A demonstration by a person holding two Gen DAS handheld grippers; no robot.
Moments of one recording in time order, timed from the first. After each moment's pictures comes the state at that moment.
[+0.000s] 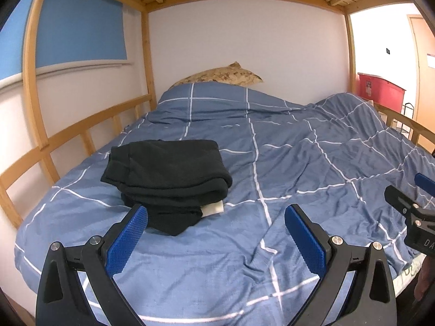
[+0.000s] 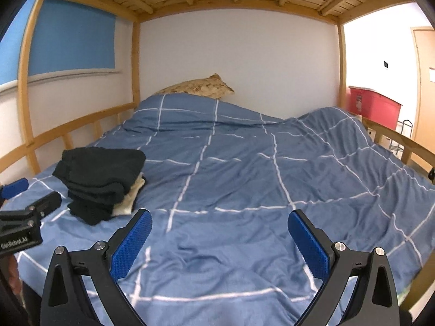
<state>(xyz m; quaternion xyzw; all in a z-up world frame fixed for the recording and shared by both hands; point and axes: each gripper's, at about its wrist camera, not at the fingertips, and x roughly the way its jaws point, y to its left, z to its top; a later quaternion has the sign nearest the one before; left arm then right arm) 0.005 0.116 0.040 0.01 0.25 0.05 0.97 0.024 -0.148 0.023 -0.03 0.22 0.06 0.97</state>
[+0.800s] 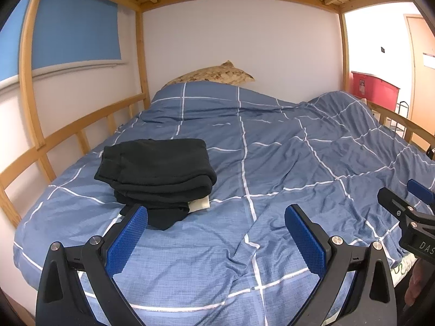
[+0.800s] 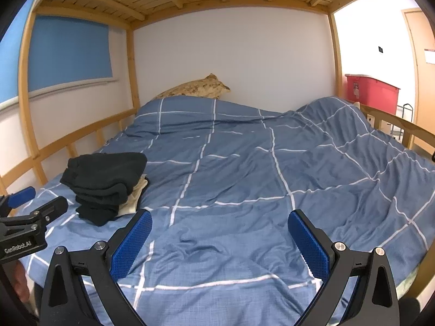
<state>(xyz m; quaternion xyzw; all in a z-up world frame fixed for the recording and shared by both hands) -0.007 0.093 0.048 0.01 0.26 0.04 0.97 0.008 -0.170 0.023 0.01 0.22 0.07 0.97</state>
